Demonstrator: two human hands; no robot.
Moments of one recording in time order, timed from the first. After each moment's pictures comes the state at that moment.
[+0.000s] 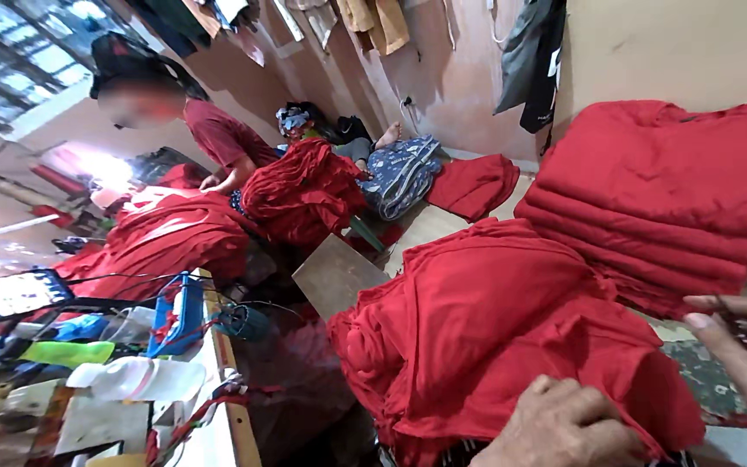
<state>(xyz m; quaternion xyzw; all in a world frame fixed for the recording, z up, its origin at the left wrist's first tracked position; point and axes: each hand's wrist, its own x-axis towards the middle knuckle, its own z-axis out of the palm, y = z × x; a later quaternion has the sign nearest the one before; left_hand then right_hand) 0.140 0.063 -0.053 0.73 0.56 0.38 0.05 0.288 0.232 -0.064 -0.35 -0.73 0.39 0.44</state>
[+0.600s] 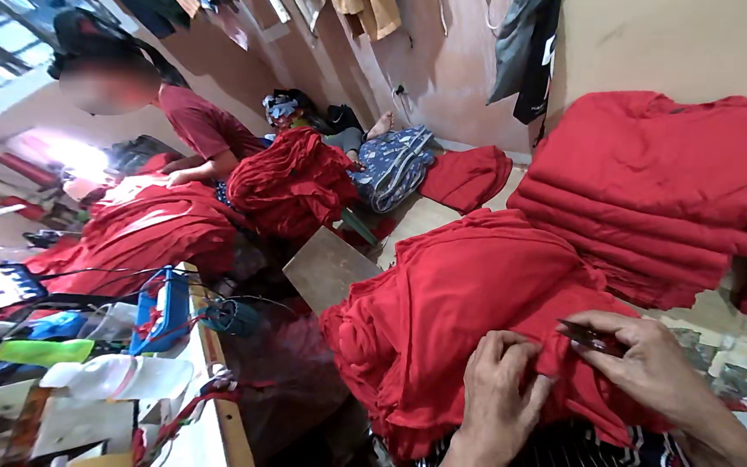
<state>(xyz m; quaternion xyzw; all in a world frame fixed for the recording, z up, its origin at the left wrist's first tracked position) 0.119 0.058 -0.076 0.56 0.70 0.45 -0.02 0.244 0.212 -0.084 -0.21 -0.82 0.41 0.33</state>
